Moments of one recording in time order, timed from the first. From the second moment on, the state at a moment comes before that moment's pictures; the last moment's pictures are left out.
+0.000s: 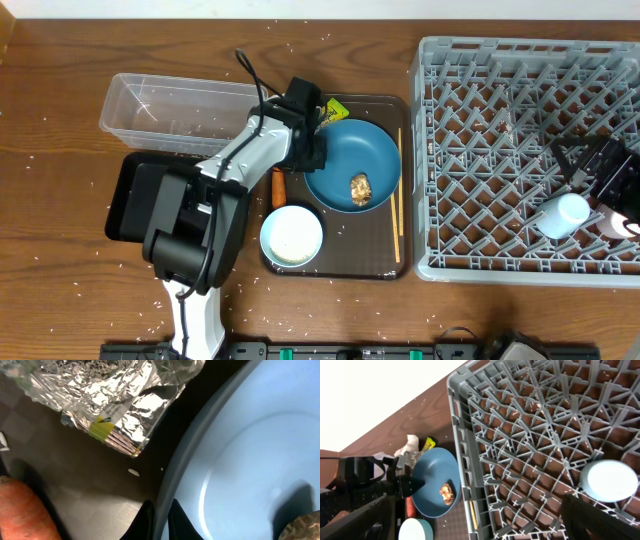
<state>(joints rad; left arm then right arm) -0.38 2.04 1.40 -0.70 0.15 -0.28 -0.57 1.15 1.47 -1.26 -0.61 0.09</state>
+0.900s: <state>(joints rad) -0.08 1.45 1.60 -1.54 -0.63 -0.40 -0.57 1.15 1.47 -1.27 -0.59 0.09</state>
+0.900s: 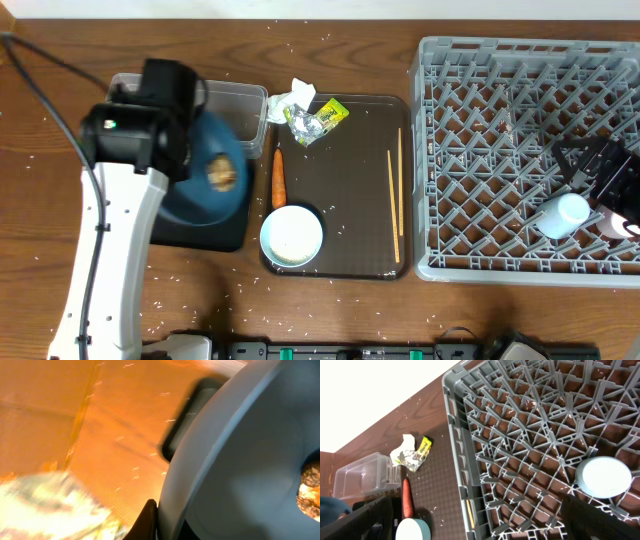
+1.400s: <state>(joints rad) -0.19 1.63 1.57 -1.65 -0.99 -0.59 -0.57 1.15 1.47 -1.26 -0.59 0.09</state>
